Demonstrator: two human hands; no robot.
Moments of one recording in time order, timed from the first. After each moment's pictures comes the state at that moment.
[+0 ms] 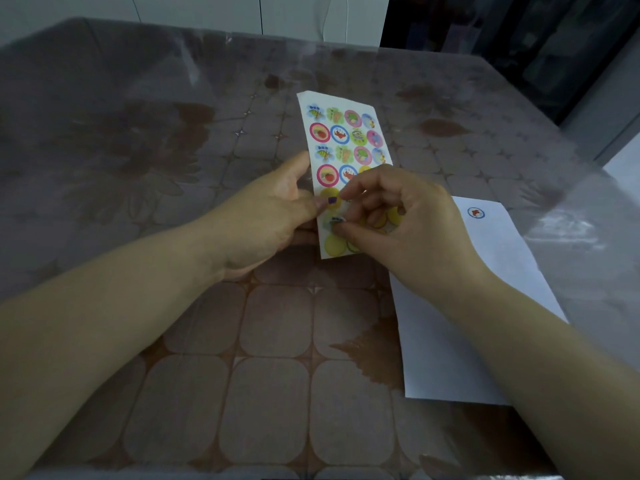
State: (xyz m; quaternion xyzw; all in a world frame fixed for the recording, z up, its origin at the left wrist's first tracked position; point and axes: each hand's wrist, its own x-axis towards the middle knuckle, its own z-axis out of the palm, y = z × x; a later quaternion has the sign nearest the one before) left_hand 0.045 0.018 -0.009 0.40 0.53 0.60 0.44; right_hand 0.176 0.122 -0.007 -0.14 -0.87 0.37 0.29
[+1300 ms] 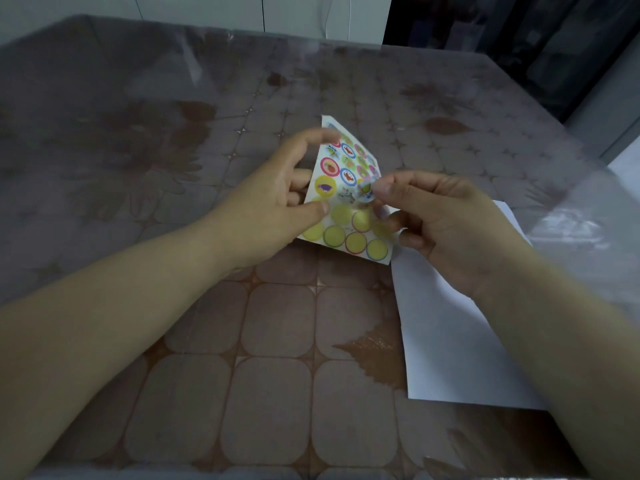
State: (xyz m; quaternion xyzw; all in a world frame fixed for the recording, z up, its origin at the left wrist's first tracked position) left_hand 0.039 0.015 -0.010 0.49 0.61 0.55 0.29; right_hand 0.182 0.134 0.008 -0.29 -0.65 0.67 0.19
